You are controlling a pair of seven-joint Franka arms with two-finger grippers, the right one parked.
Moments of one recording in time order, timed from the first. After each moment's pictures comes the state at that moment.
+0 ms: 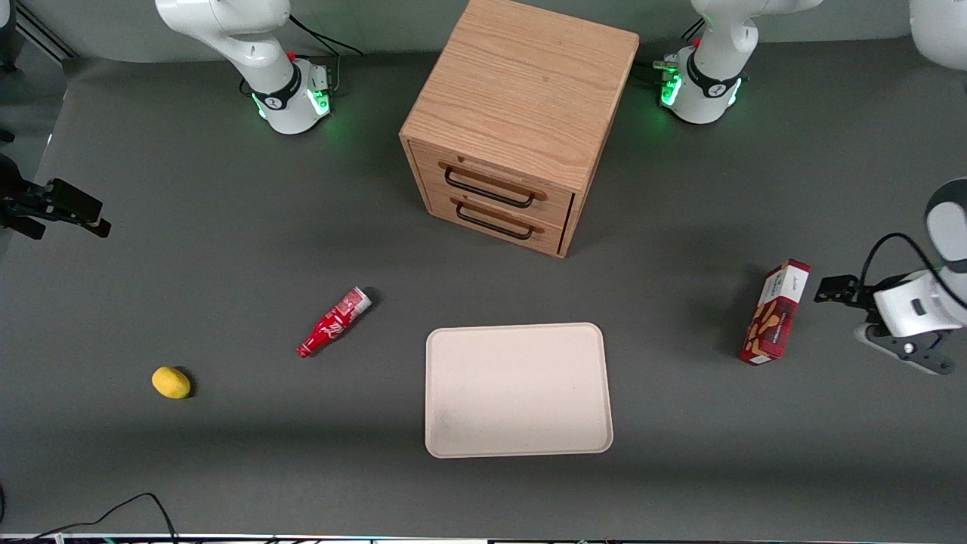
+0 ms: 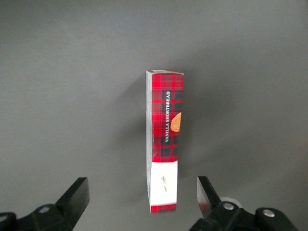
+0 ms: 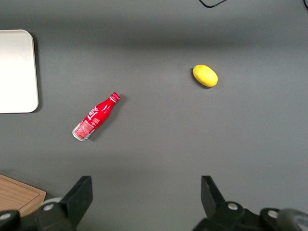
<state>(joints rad) 0.02 0.40 0.14 -1.69 -0.09 1.91 0.66</state>
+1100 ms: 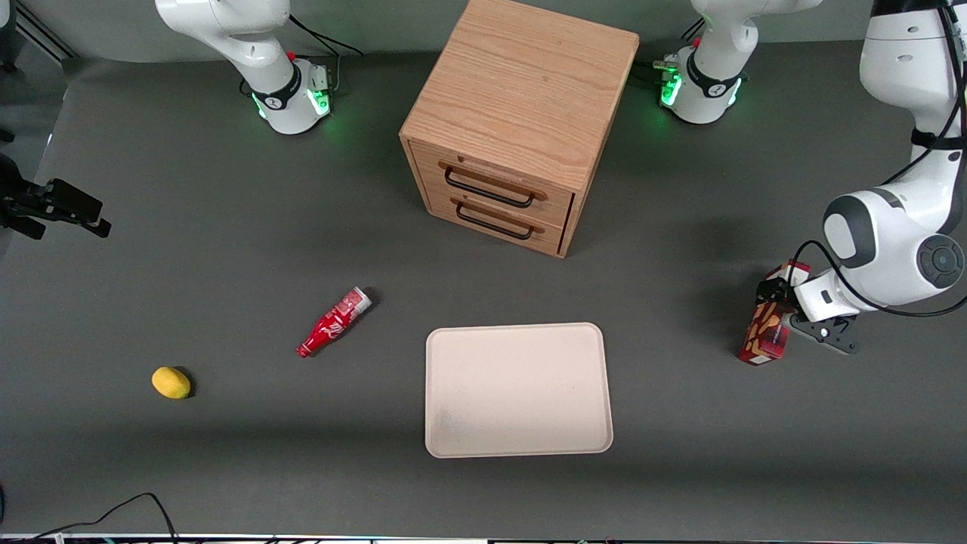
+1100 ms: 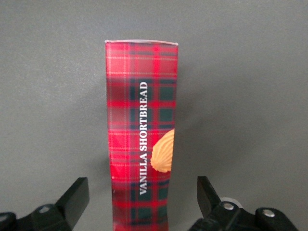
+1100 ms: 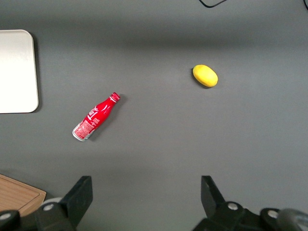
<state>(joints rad) 0.02 0.42 0.11 -2.02 -0.17 2.36 0.70</state>
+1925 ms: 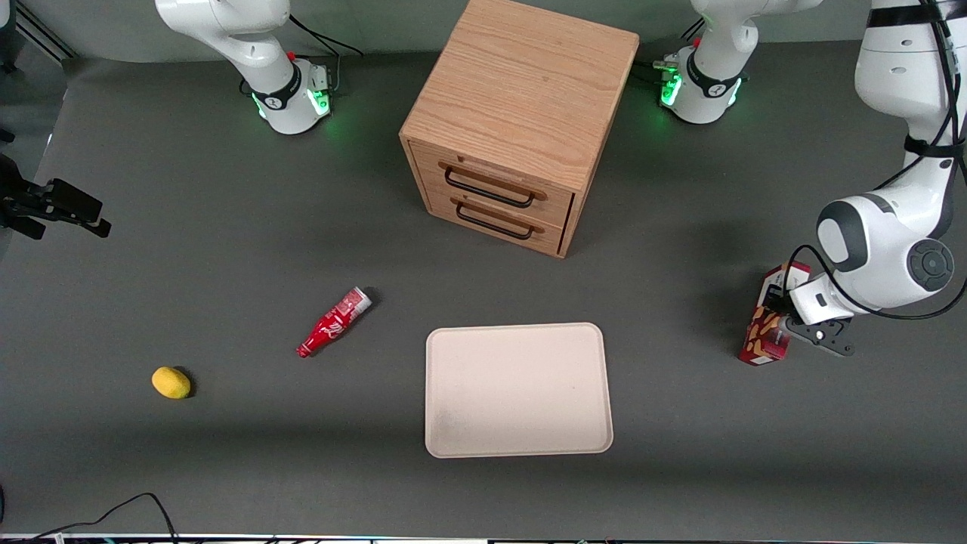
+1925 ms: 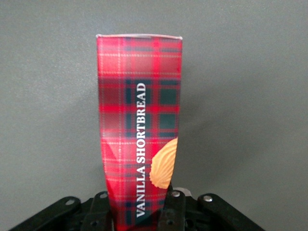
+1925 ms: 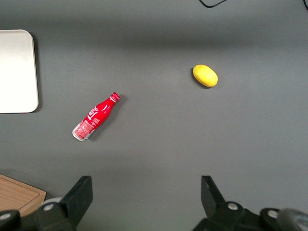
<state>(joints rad) 0.02 0.45 0.10 -2.02 -0.18 2.39 0.70</state>
